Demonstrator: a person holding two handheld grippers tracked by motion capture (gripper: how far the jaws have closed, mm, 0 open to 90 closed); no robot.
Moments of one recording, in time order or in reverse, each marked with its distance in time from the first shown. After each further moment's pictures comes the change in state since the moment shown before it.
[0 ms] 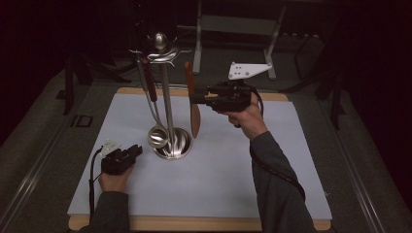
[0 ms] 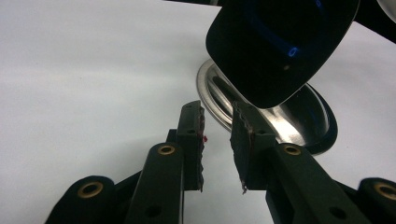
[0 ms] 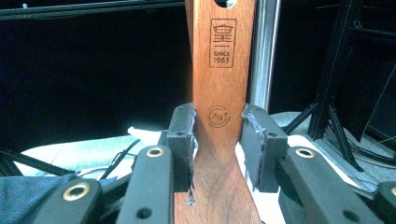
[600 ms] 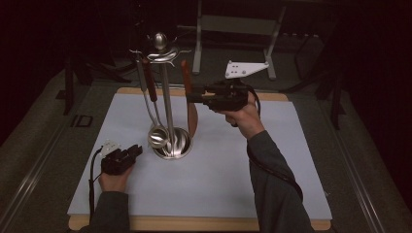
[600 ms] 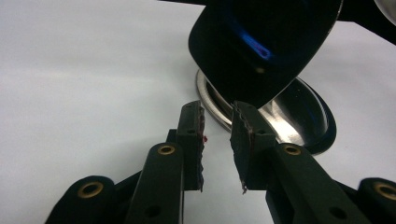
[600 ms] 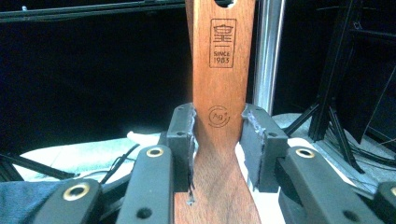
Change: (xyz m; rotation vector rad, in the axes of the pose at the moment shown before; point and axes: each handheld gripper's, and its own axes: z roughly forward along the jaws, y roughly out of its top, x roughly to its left) left arm 0.000 0.000 0.000 -0.003 -0.004 -0.001; right arm 0.002 0.004 0.007 -0.005 -0.002 0.006
